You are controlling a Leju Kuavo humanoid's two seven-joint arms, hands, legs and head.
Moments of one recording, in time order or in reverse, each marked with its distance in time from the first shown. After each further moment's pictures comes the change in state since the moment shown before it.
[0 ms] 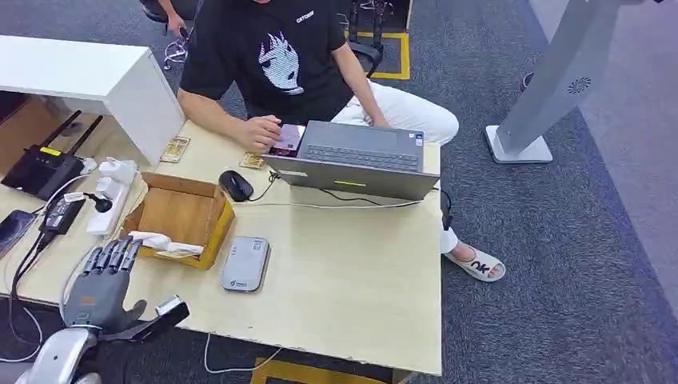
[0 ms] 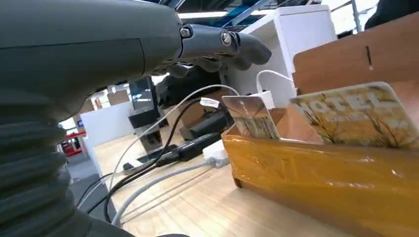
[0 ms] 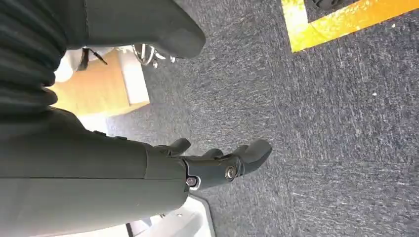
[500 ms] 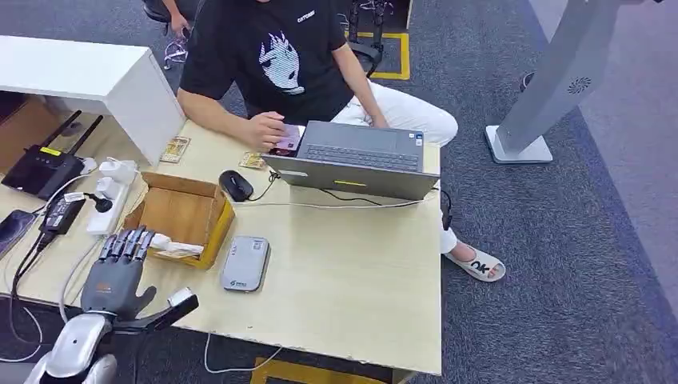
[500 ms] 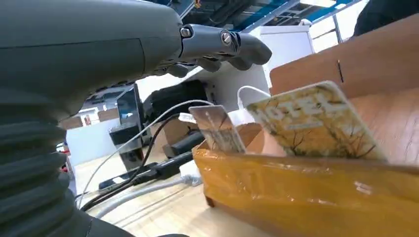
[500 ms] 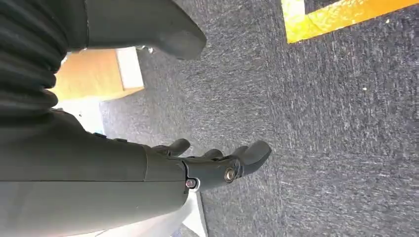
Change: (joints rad) left arm -0.126 -0.052 0.000 0.168 -0.068 0.110 -0.071; right arm -0.009 -0.013 -0.008 0.000 0.062 0.011 -0.007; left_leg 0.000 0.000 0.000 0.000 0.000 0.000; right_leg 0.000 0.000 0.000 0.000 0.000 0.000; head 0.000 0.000
